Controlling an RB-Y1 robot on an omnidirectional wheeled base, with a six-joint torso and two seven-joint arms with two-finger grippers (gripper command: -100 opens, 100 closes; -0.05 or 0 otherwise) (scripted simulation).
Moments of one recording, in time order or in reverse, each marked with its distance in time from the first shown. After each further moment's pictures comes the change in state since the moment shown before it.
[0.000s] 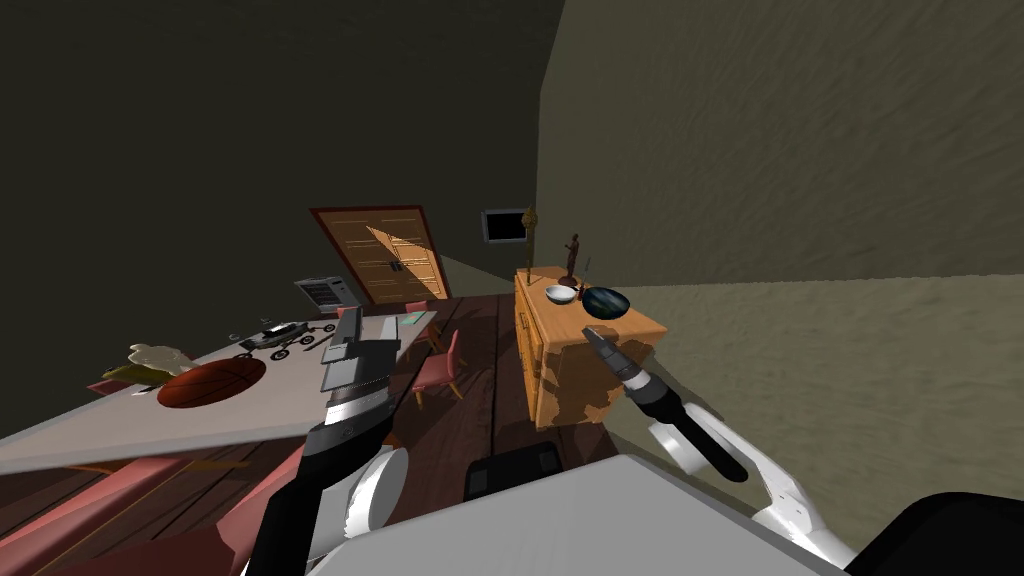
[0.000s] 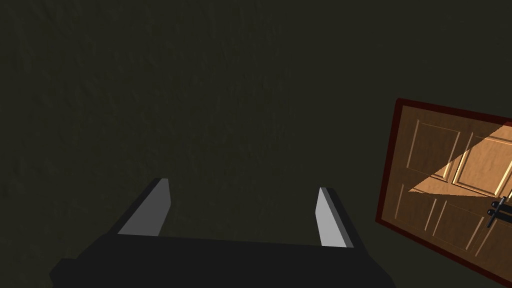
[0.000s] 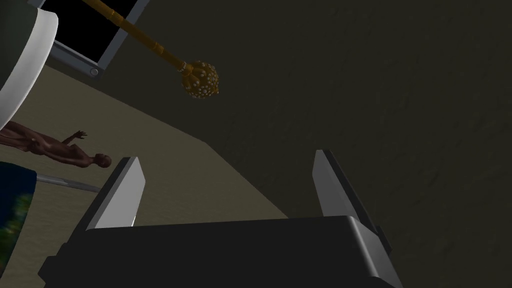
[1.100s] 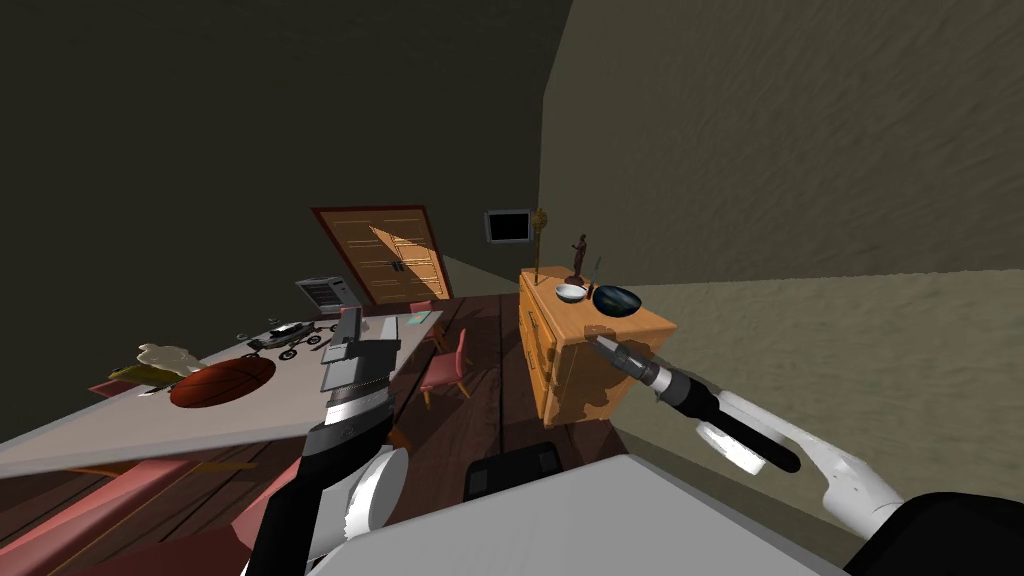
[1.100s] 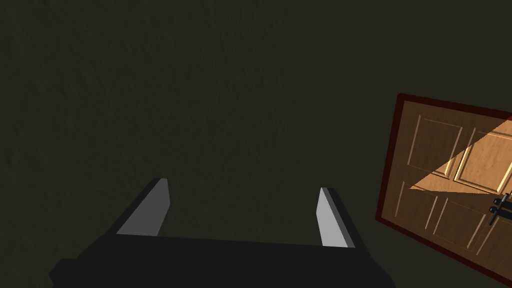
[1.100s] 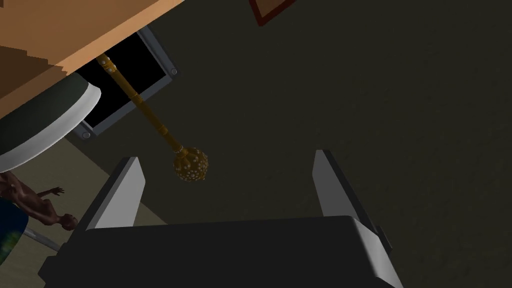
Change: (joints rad) left arm 0.000 0.000 0.000 0.000 0.000 0.000 0.000; right arm 0.049 -0.316 -0.049 0.169 0.086 -0.059 -0.009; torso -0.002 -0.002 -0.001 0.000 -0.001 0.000
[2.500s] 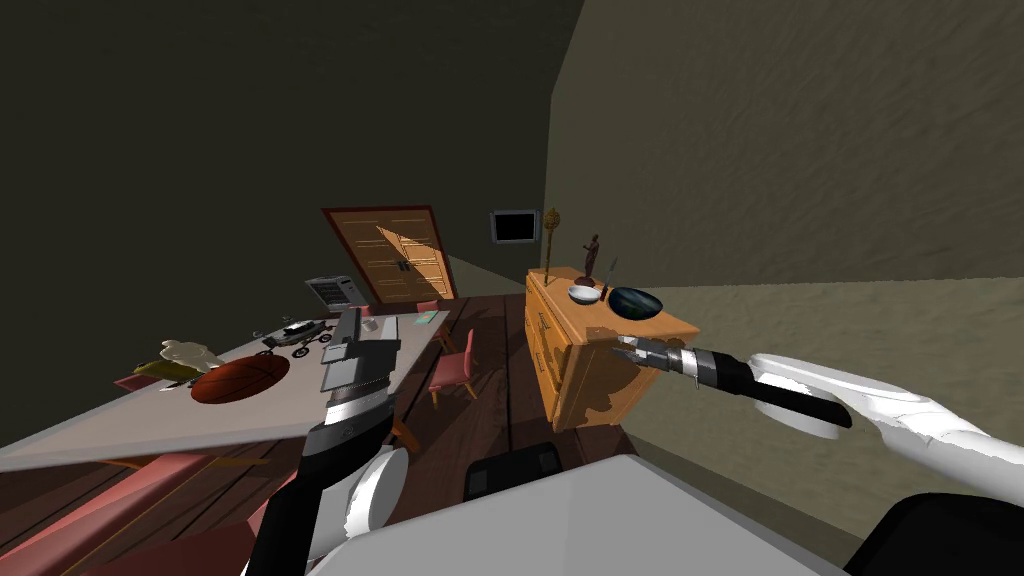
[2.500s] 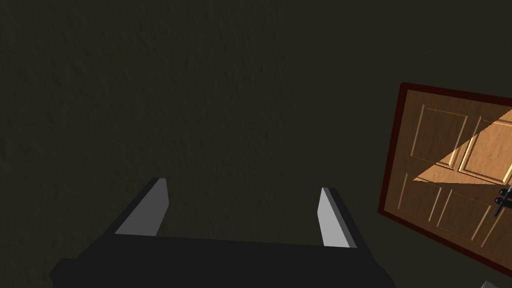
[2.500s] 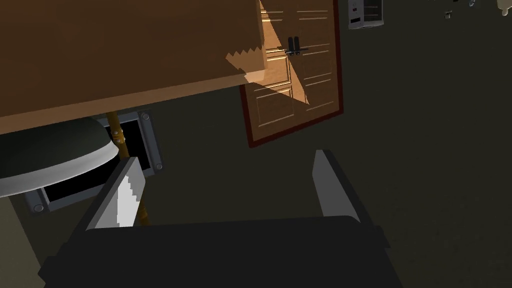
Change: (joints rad) left arm 0.000 0.000 0.000 0.000 0.000 0.000 0.000; right arm 0.056 -0.400 -0.050 0.207 0.095 -0.036 -0.039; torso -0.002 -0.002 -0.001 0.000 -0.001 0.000
